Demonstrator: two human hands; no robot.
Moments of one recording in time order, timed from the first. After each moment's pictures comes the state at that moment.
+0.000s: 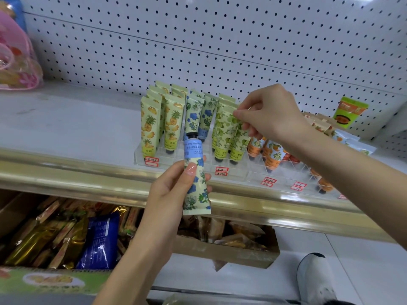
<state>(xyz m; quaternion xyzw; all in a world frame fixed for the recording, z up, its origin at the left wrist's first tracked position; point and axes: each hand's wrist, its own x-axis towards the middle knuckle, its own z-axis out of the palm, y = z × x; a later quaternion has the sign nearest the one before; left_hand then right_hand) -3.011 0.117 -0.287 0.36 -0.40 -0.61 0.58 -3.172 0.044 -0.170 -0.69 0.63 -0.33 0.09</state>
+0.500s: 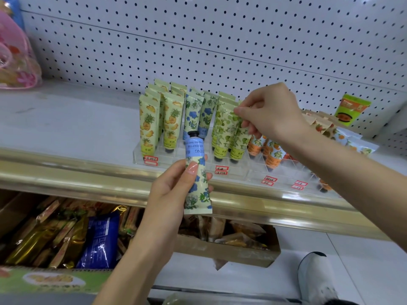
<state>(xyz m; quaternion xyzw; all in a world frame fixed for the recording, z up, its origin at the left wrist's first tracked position) -3.012 0.116 -0.289 0.35 -0.41 -0.61 0.57 -3.171 0.044 -0.174 -0.68 0.63 -0.36 0.10</state>
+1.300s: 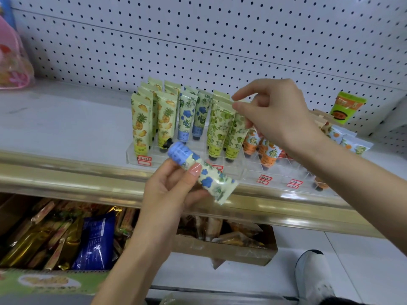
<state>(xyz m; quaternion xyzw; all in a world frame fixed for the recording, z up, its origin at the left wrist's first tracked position) -3.021 0.118 -0.282 0.32 -0.38 -0.61 0.62 -3.177 0.063 -0.170 -0.71 0.59 -0.39 0.07</state>
